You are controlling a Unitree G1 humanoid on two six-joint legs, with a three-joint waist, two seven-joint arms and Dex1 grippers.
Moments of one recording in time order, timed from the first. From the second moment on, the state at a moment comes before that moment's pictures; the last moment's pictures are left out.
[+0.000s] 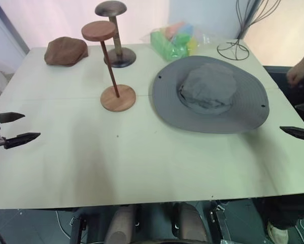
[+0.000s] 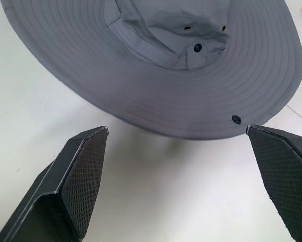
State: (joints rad) left arm -0.14 1.20 0.45 0.35 -0.40 0.25 -1.28; right arm -0.16 -1.23 -0.49 0.34 0.37 0.20 1.29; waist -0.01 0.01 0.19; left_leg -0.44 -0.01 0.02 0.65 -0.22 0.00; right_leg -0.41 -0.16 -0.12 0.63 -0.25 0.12
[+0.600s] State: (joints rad) left arm -0.32 1.18 0.39 0.34 -0.45 0.38 -1.27; right arm -0.15 -1.23 -0.51 0.33 0.37 0.21 1.23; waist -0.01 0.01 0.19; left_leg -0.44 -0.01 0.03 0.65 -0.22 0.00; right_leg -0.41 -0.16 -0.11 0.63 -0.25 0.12
